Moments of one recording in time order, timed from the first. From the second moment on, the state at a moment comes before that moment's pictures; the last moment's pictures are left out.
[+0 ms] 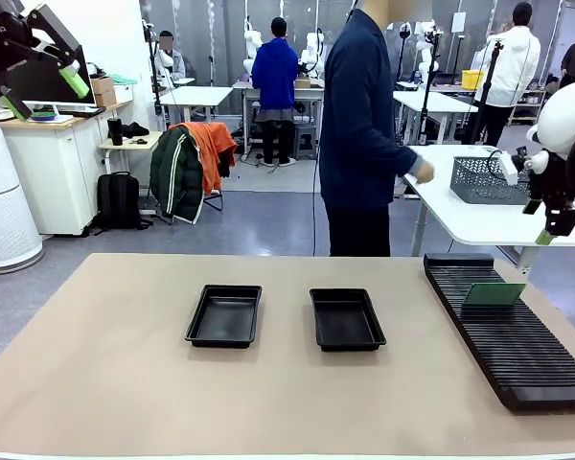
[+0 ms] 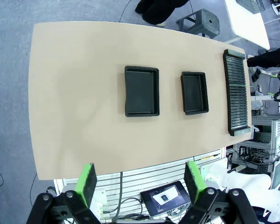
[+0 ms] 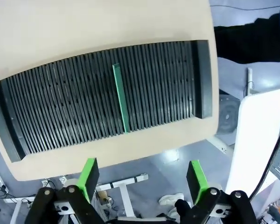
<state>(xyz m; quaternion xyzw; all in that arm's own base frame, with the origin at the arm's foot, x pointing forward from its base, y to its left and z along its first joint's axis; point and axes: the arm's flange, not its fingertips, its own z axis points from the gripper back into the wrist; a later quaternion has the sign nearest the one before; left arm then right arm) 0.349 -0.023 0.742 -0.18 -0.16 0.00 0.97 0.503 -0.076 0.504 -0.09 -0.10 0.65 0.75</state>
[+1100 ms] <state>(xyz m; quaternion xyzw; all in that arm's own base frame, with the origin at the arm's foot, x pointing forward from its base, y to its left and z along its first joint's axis) 0.349 -0.023 0.742 -0.18 -0.16 0.00 0.97 0.516 -0.062 0.394 -0.04 -0.07 0.67 0.74</state>
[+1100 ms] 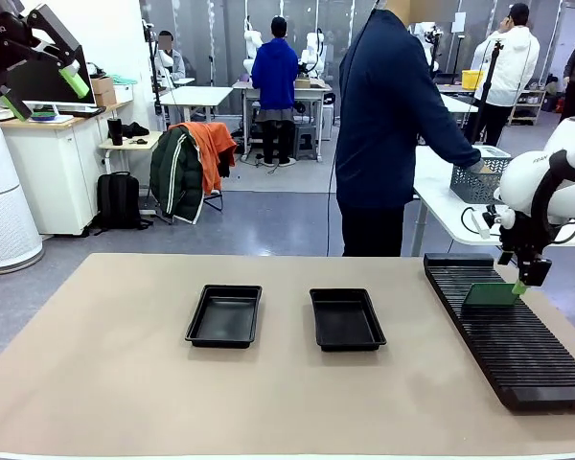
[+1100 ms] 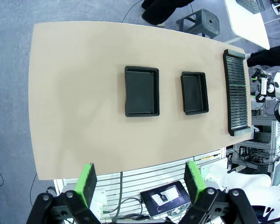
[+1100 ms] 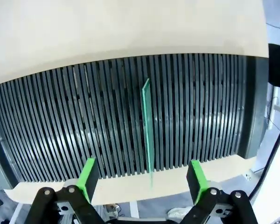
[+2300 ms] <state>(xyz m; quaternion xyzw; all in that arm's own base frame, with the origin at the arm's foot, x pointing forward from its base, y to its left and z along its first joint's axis) 0.349 -0.022 0.742 -0.18 -0.16 0.00 0.97 0.524 -0.063 0.361 -0.02 -0.08 0.68 0.73</state>
